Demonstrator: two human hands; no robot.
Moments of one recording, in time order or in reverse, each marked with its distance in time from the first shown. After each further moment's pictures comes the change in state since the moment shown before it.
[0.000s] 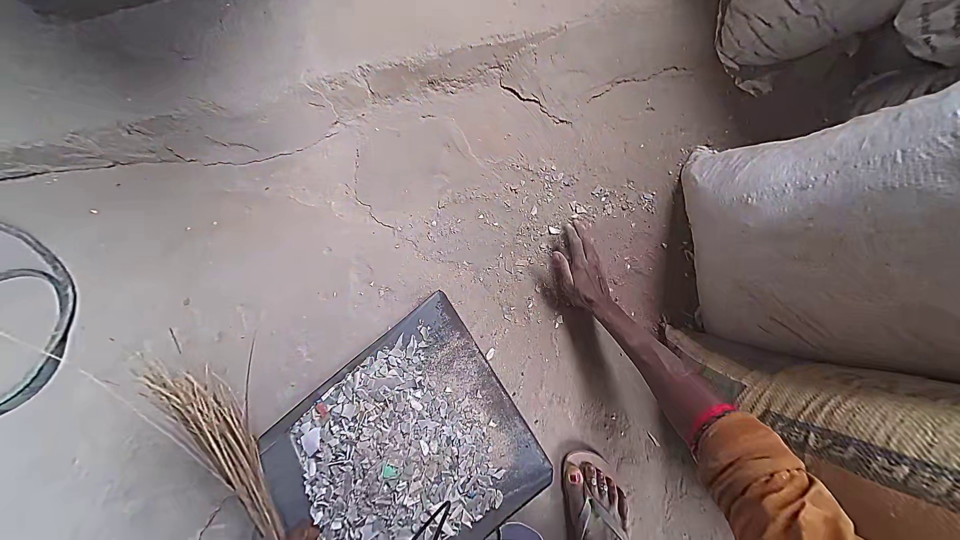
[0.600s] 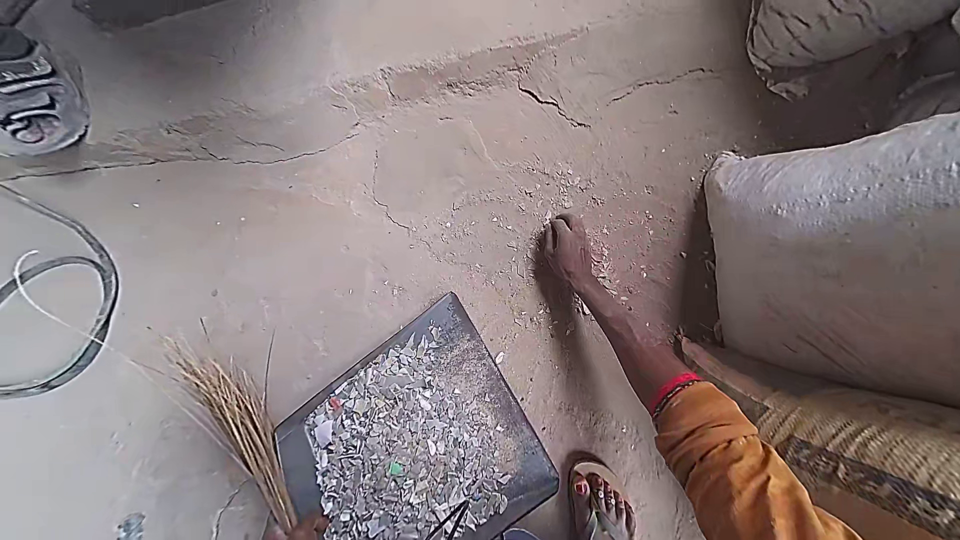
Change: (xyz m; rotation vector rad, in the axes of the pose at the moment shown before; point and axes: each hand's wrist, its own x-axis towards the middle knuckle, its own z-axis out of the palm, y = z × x) left_hand 0.017 -0.025 -0.002 0.000 0.011 0.033; right_hand 0.065 -0.049 0.028 0.007 0.018 -0.007
